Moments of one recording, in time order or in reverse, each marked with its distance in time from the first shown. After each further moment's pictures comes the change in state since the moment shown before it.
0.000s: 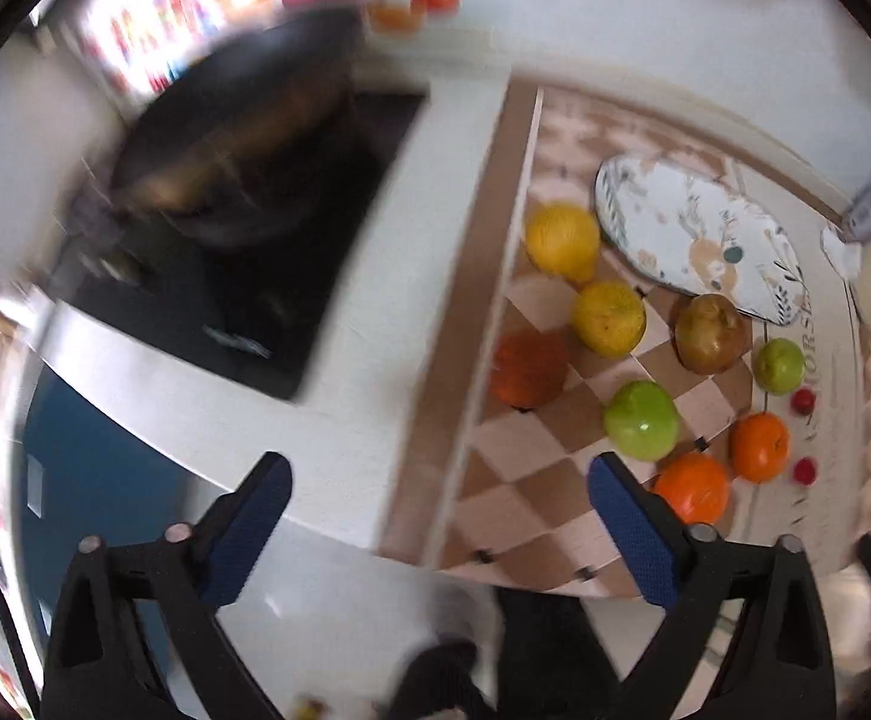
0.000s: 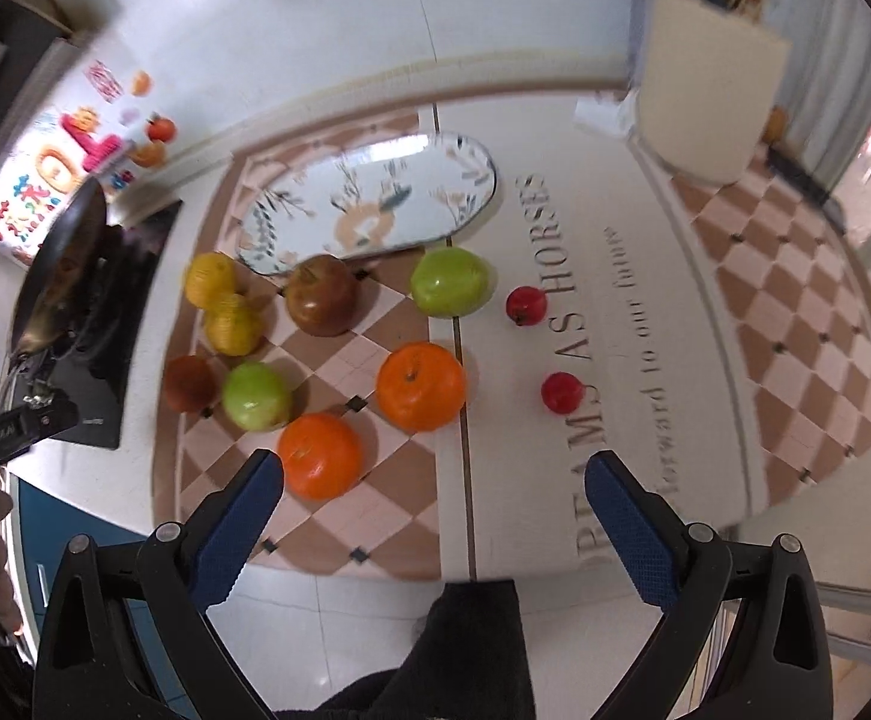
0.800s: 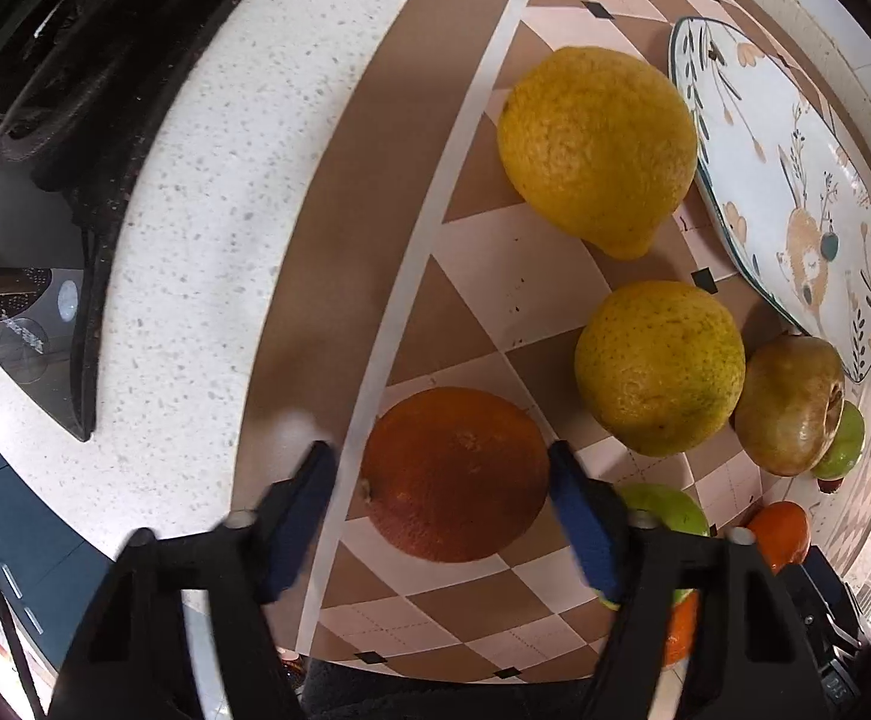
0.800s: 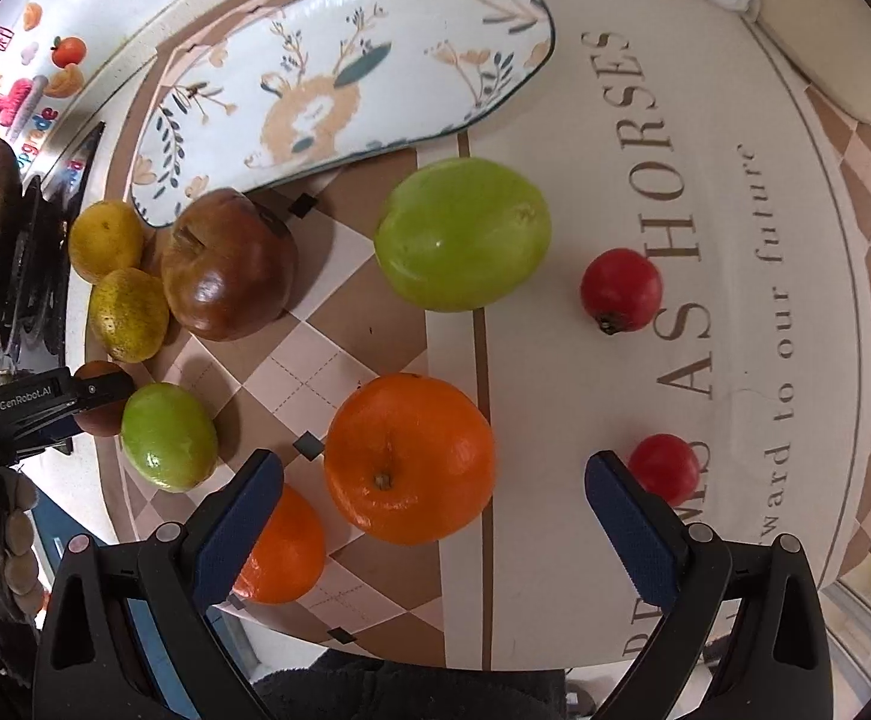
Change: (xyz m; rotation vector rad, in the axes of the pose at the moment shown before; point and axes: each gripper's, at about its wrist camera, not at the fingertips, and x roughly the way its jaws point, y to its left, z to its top) left arm 0.155 -0.040 0.056 -0.057 0.362 -0.104; right arm 0.151 0.003 0.052 0.021 0.342 0.042
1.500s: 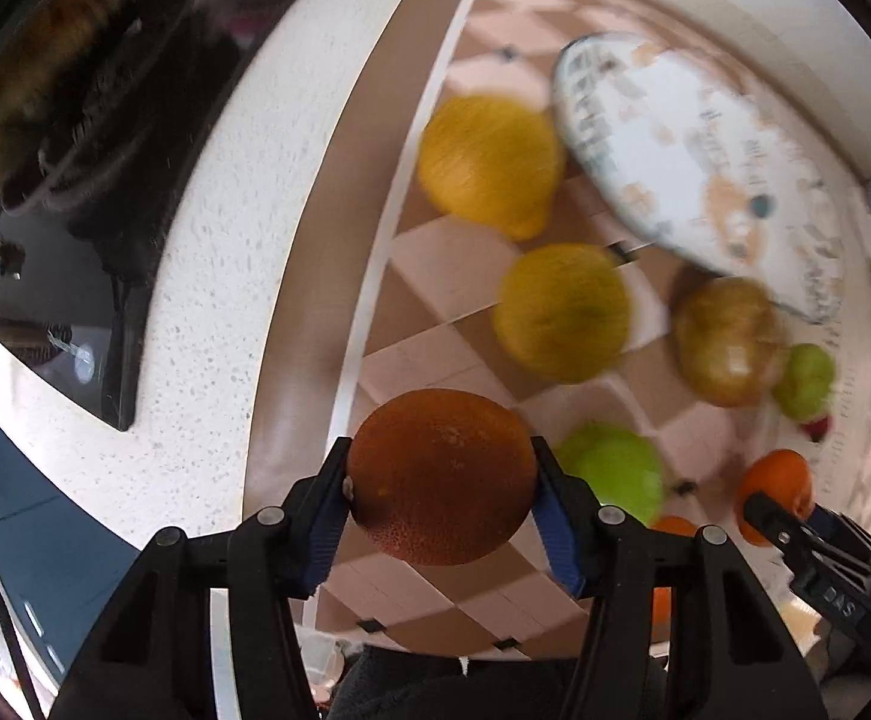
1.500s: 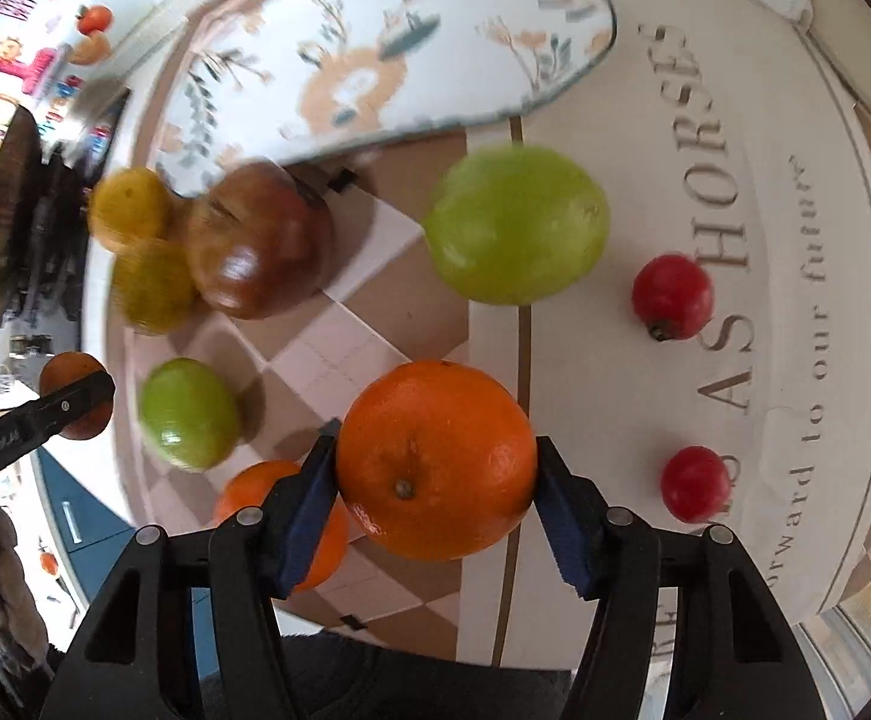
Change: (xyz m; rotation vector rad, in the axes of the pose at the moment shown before) left arm -0.051 -0.039 -0.051 0.111 -0.164 0.035; right arm 0.003 0.025 0.004 -0.067 0.032 0.057
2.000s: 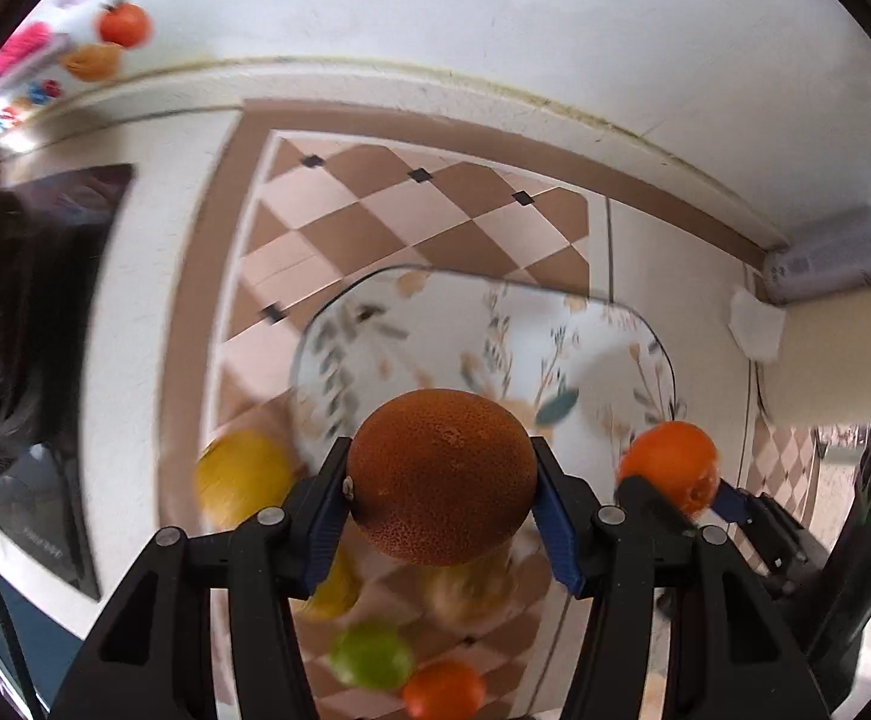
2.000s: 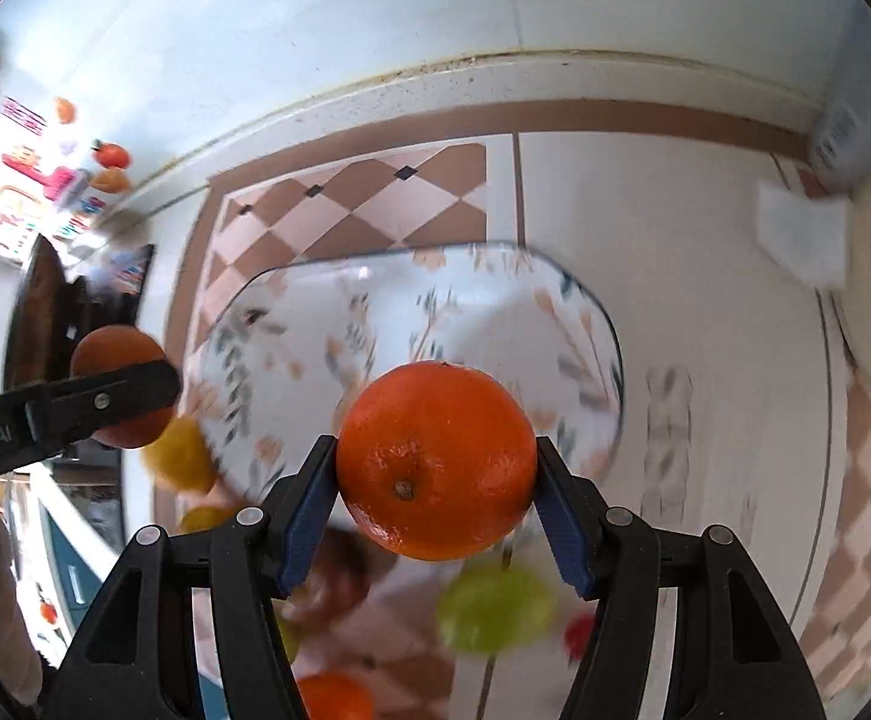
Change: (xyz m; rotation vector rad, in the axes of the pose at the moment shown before) left arm -0.026 -0.091 0.163 0.094 -0.005 -0.170; right arm -0.055 0.012 0.151 -0.070 -0.192 -0.009
